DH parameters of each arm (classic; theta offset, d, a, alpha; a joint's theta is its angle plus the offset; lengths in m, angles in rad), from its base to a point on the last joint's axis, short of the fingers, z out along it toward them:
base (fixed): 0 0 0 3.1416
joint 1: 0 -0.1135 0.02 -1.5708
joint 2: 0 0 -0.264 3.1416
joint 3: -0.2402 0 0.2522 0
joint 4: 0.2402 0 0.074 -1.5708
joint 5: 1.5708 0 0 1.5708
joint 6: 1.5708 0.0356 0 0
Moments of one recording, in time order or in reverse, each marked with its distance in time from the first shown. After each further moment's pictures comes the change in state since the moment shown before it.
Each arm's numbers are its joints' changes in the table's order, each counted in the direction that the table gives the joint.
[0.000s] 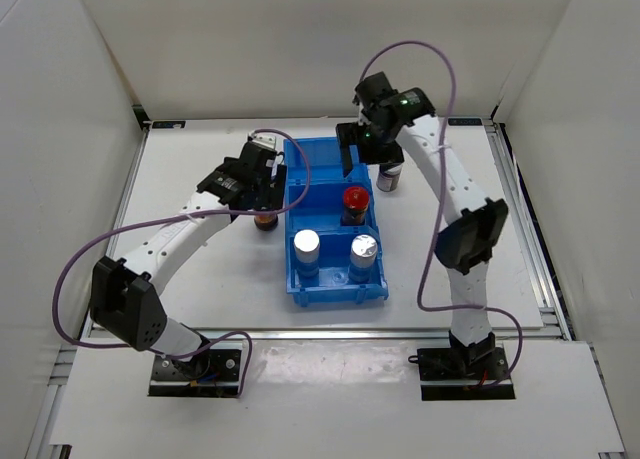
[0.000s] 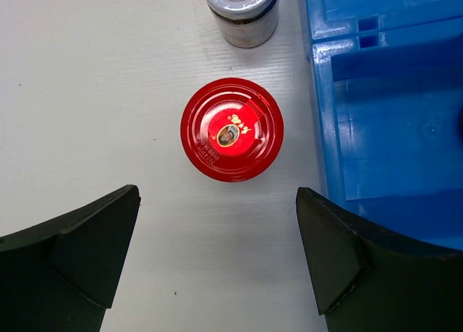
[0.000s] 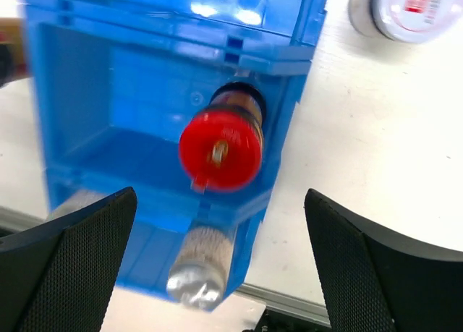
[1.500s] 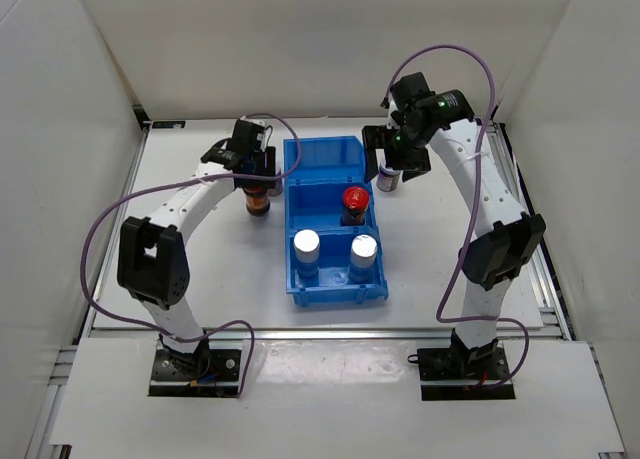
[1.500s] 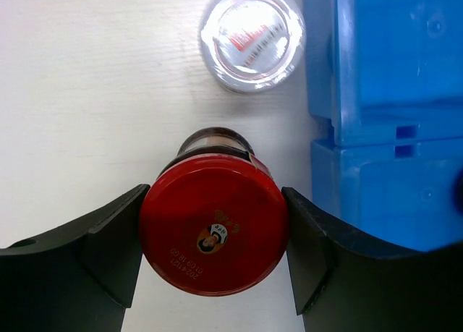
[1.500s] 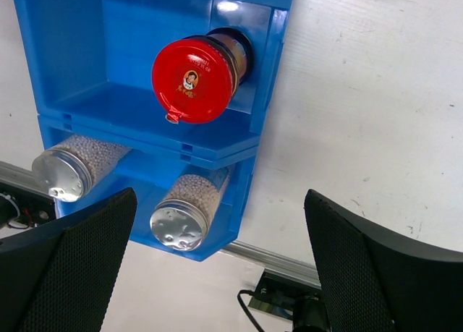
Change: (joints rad) left arm -0.173 -0.272 -0.153 -0.070 0.211 -0.002; right arm 0.106 0.228 0.214 0.022 -0.107 -0.031
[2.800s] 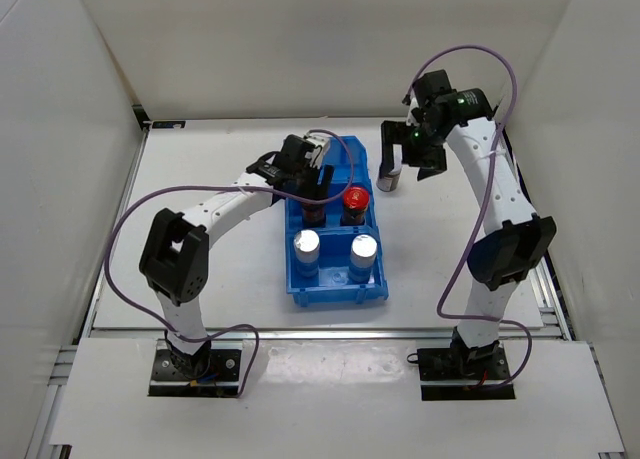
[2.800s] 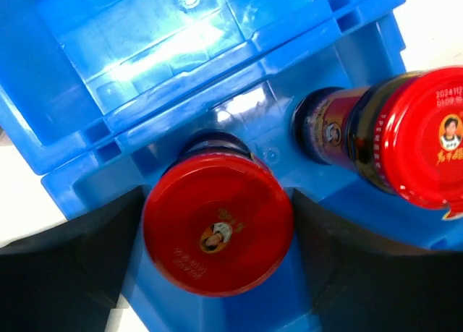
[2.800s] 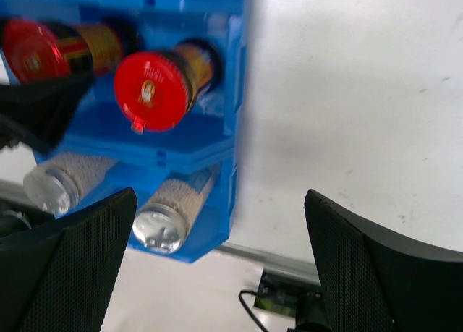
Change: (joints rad) left arm 0.240 -0.083 -0.025 -0.134 0.178 0.046; right arm 0.095 0.034 0.055 -0.002 -0.023 0.004
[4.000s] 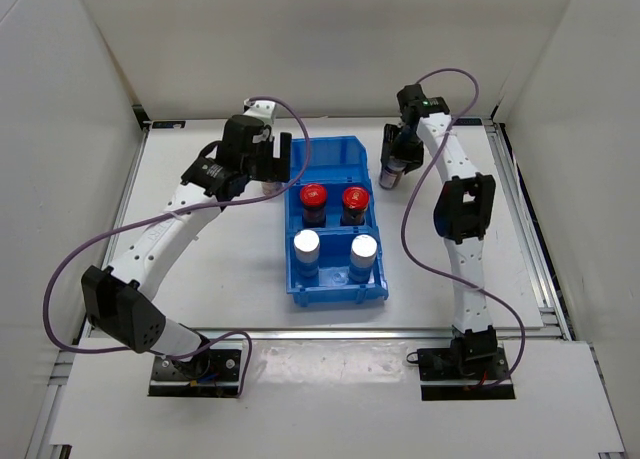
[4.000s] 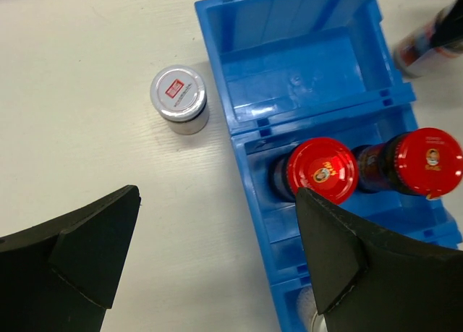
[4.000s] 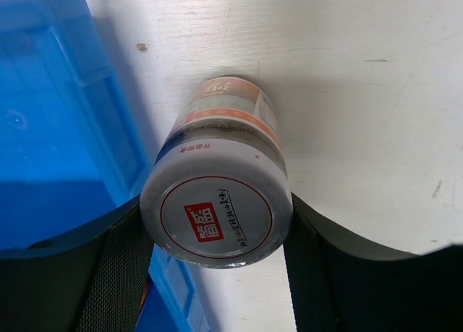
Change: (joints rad) left arm -0.098 0.369 0.005 0.110 -0.194 -0.006; right arm 0.103 -0.623 -0.364 -0.188 0.100 0.072
